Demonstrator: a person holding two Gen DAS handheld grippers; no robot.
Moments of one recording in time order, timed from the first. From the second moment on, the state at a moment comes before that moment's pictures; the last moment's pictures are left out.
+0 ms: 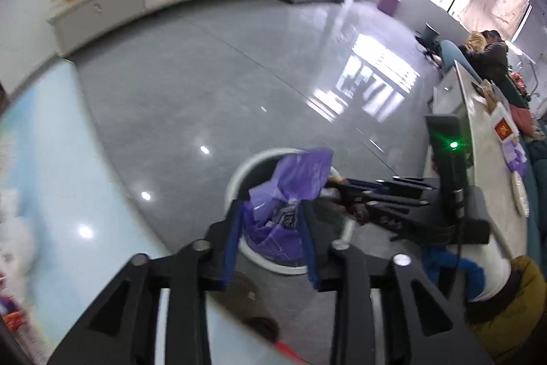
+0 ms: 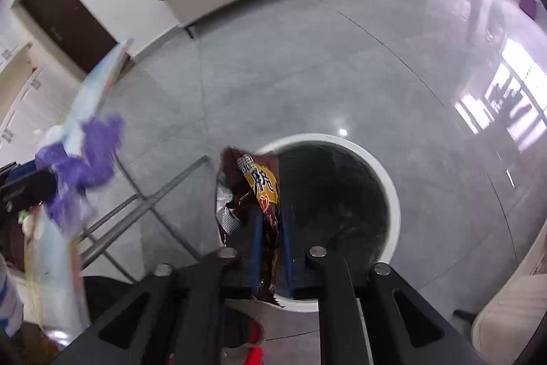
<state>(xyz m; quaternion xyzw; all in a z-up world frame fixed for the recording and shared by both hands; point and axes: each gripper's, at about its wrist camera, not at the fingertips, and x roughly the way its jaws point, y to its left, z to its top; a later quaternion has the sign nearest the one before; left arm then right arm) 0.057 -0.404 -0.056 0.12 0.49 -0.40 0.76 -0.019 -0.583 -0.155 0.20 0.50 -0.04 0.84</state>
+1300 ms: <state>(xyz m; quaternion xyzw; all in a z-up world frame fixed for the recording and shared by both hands) 0.051 0.001 -0.028 0.00 0.41 -0.14 0.90 0.070 -0.304 -0.006 0.09 0.40 0.15 0.90</state>
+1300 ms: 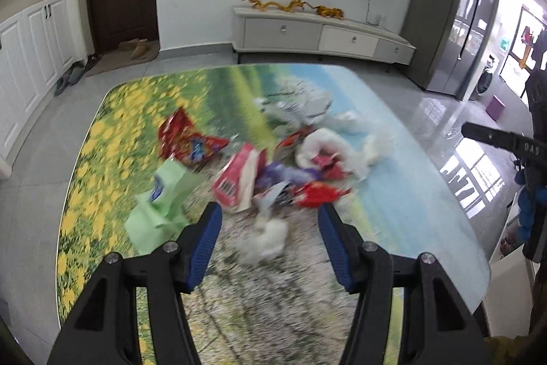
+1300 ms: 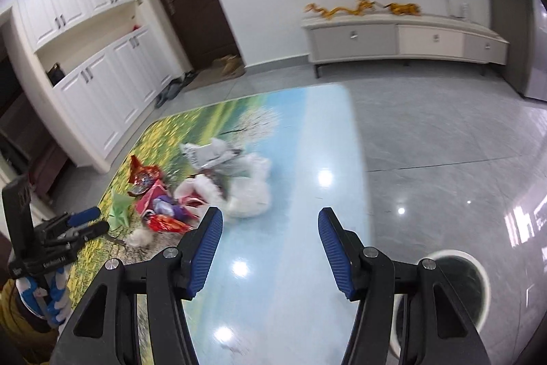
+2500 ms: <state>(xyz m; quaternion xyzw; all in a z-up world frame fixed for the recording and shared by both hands) 0.041 -0.033 -0.011 -0.05 0.41 -0.21 0.88 0.068 -0.323 -0.007 0.12 0.38 0.22 0.89</state>
